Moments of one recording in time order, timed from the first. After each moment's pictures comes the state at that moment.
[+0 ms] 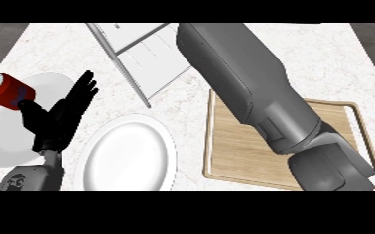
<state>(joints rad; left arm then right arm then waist) -0.12 0.27 -0.02 -1.52 0.17 -0.01 0.20 -1.48 -0.01 0.25 -0.54 0.89 -1.12 1.09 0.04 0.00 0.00</state>
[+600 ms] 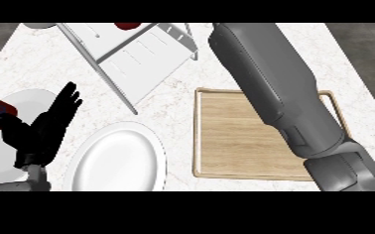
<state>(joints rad) -0.02 0.29 0.04 -1.56 0.18 0.01 0.21 -1.31 -0.07 0.15 -0.78 1.09 -1.18 1.17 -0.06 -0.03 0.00</state>
